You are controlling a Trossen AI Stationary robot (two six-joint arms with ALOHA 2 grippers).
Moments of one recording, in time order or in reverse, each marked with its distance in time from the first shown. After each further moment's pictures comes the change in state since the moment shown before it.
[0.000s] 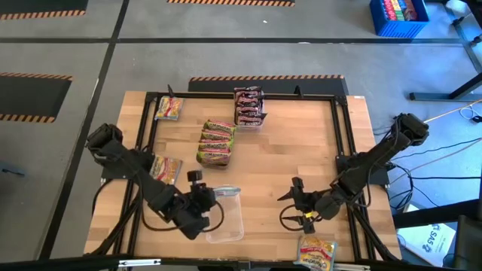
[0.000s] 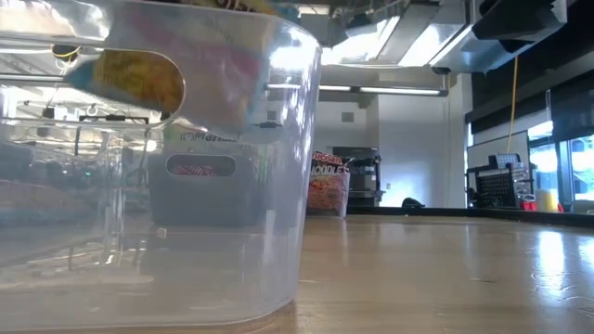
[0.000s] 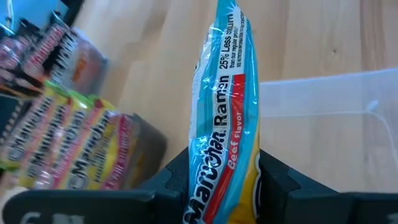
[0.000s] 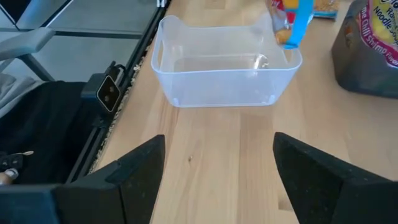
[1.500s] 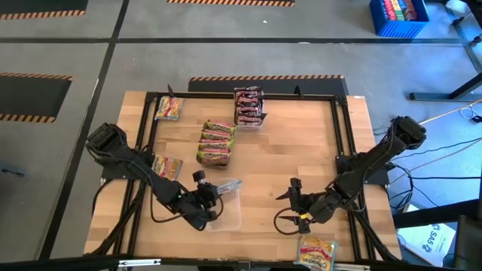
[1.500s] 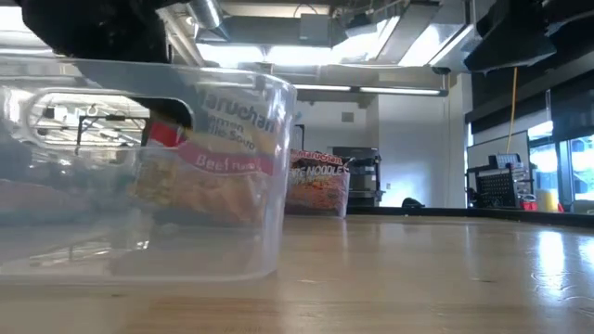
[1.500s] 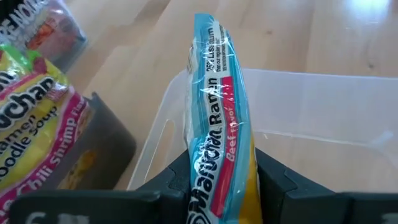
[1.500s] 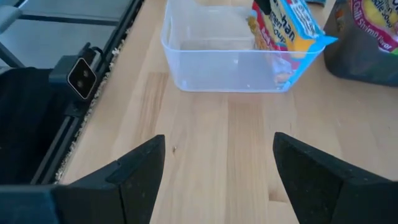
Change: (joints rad) left arm 0.058 0.002 -0.411 0.619 -0.048 -0.005; right arm -0.001 0.072 0.000 0.001 0.045 0.013
